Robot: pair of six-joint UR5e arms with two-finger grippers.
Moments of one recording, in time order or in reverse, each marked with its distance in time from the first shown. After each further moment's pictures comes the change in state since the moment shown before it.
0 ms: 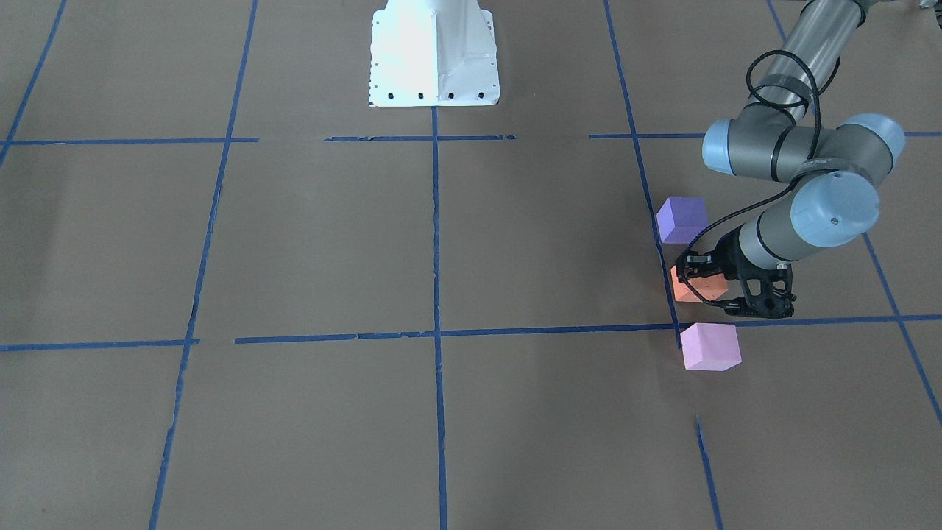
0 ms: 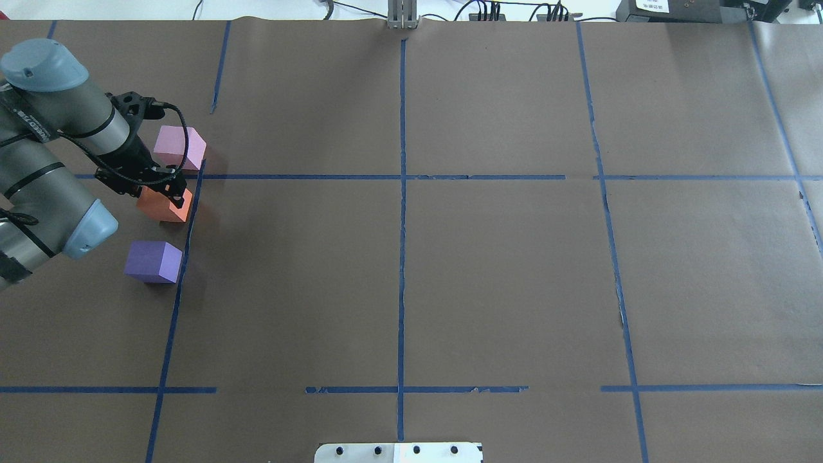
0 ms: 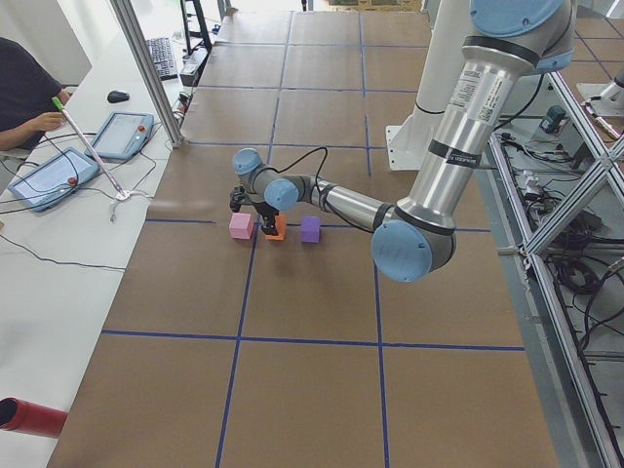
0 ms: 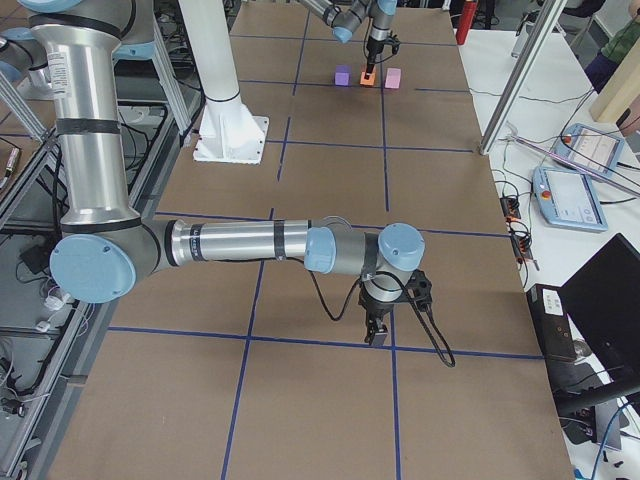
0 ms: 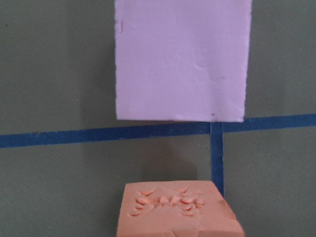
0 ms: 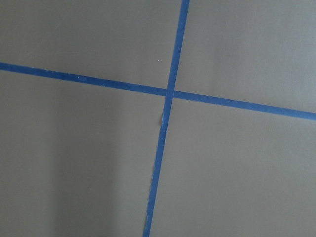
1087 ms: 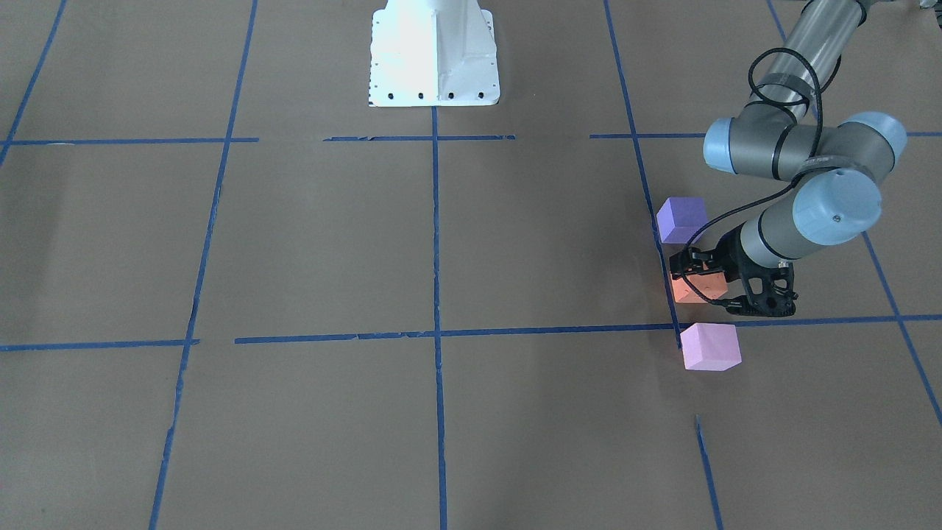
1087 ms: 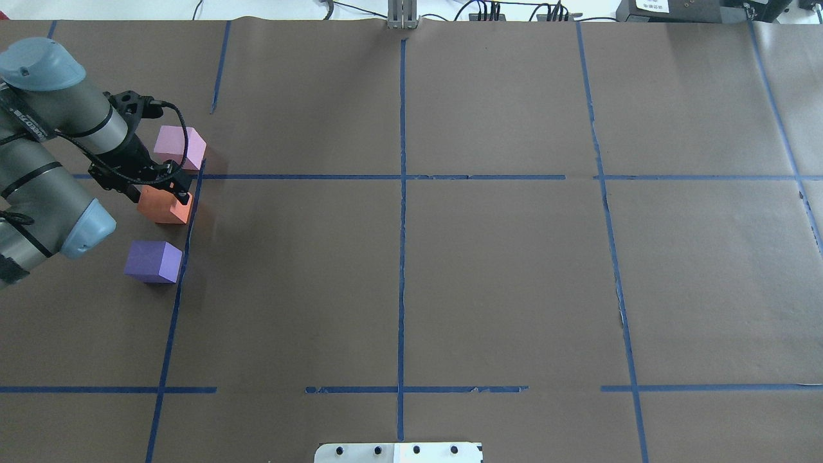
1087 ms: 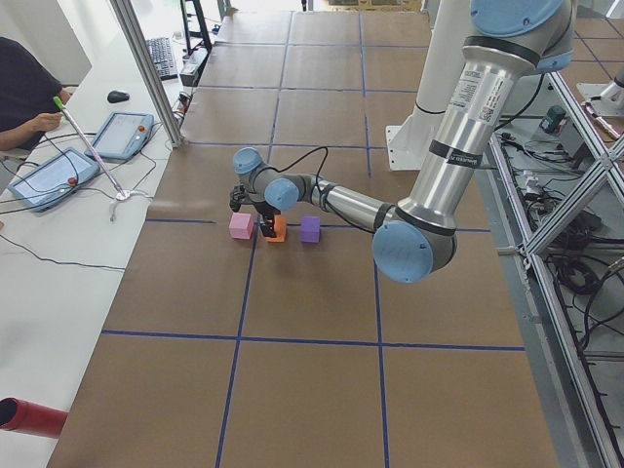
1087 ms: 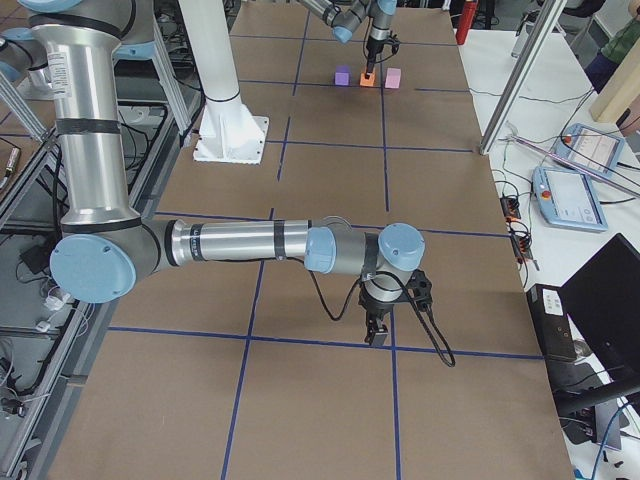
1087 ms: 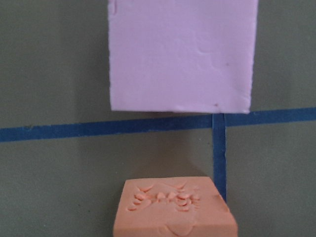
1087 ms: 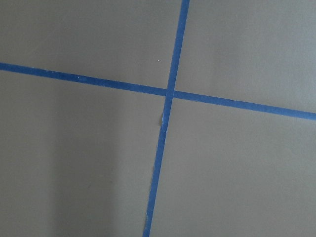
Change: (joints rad) left arm -0.007 0.011 -0.031 0.001 0.001 -0.002; right arm 0.000 0.000 0.000 0.000 0.000 0.000
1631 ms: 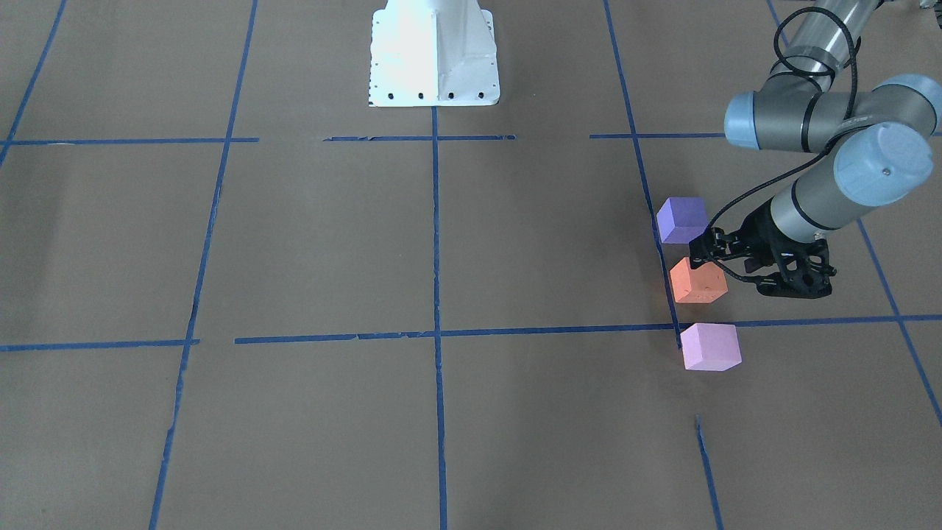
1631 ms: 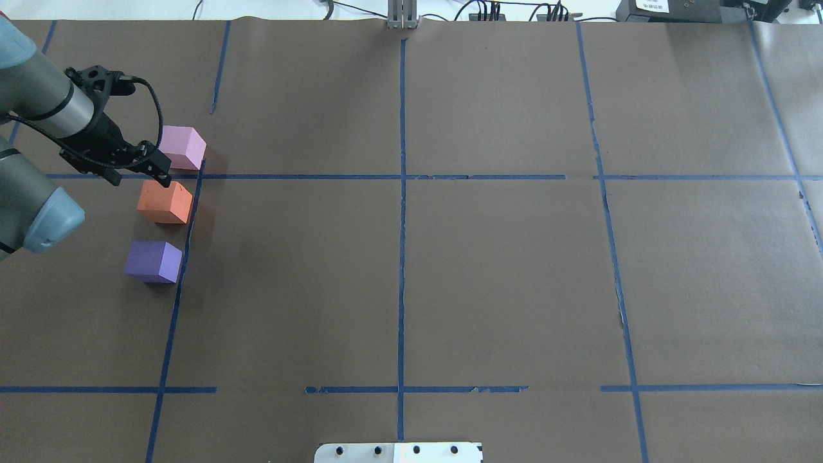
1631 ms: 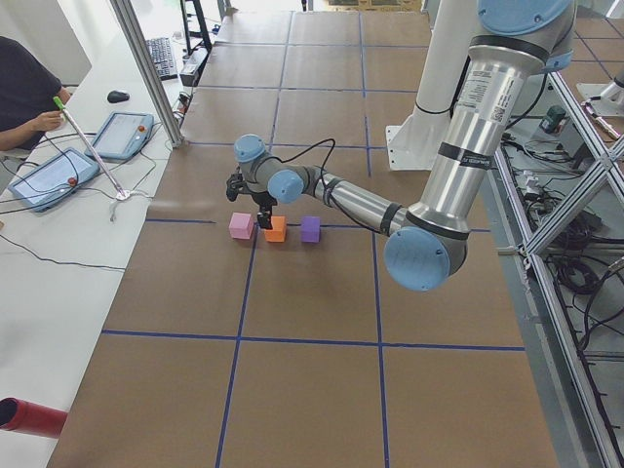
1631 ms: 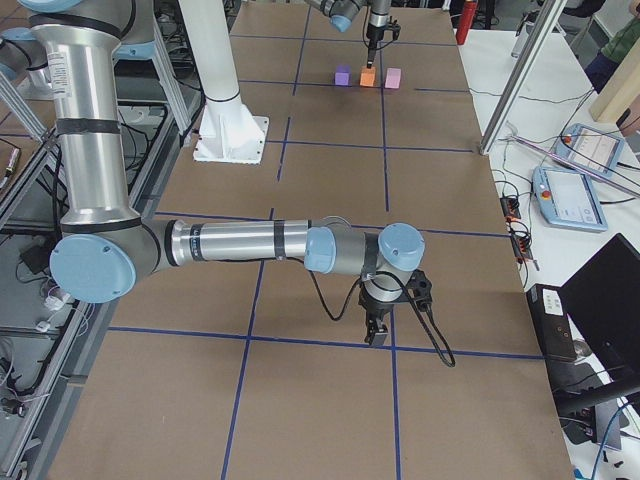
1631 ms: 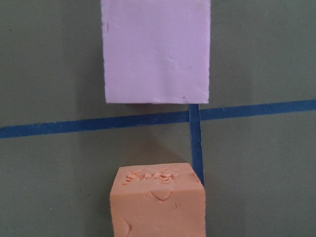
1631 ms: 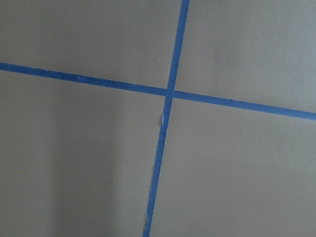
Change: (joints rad) left arm -0.070 0.048 -0.137 0.036 0.006 0.004; right arm 0.000 0.000 0.000 0.000 0.000 0.000
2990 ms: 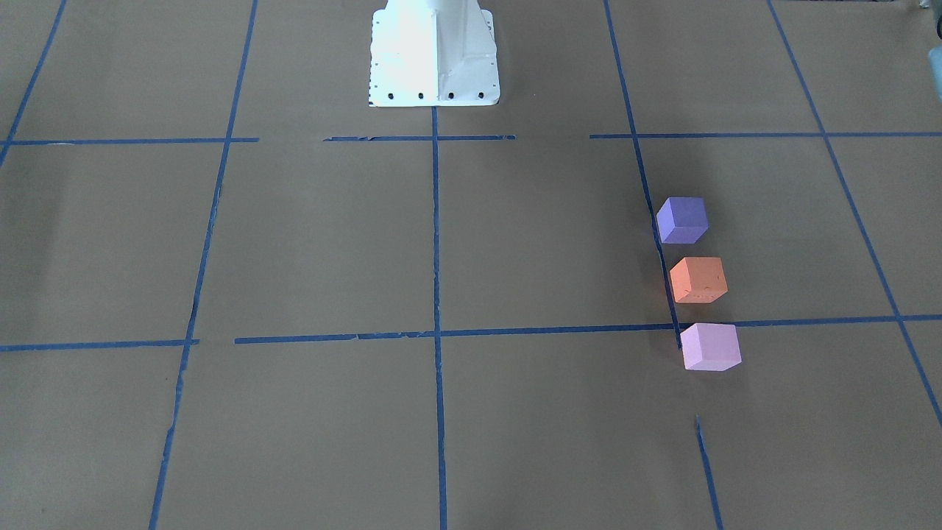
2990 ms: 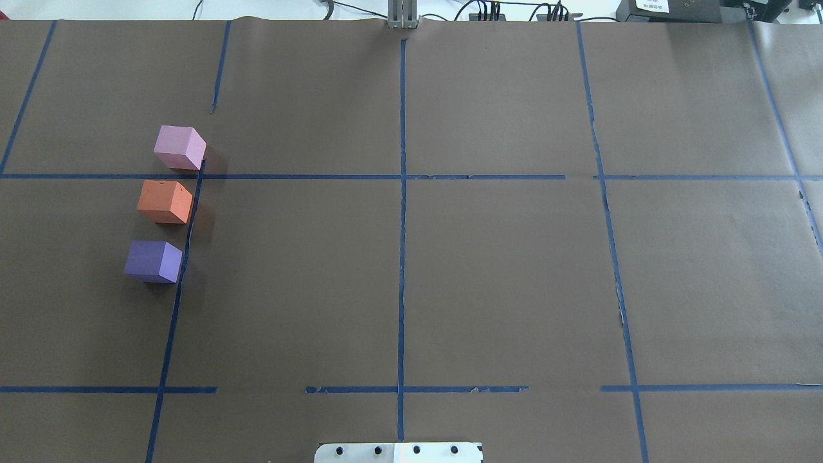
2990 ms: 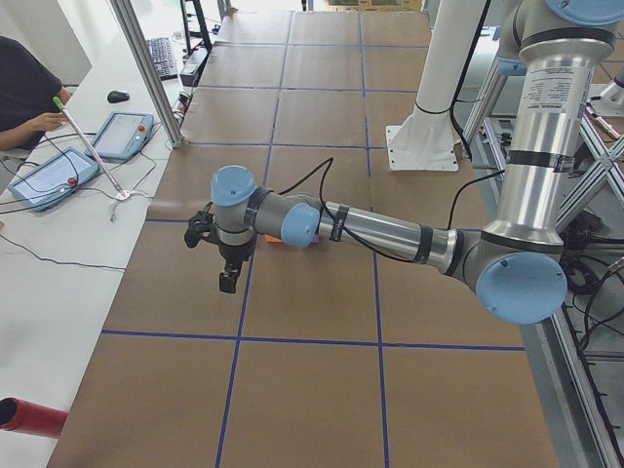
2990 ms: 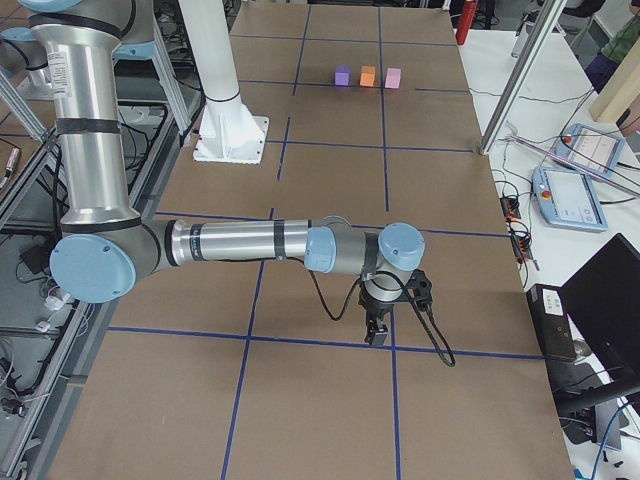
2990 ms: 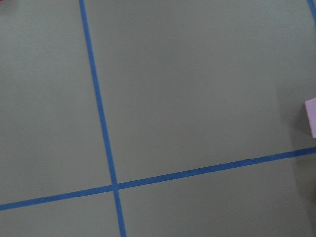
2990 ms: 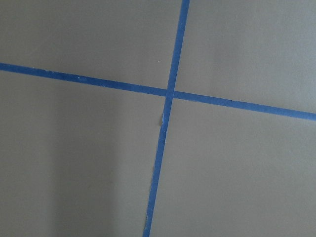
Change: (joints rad) left arm -0.447 0.221 -0.034 0.030 0.002 0.561; right arm 0.000 0.000 0.000 0.000 0.000 0.000
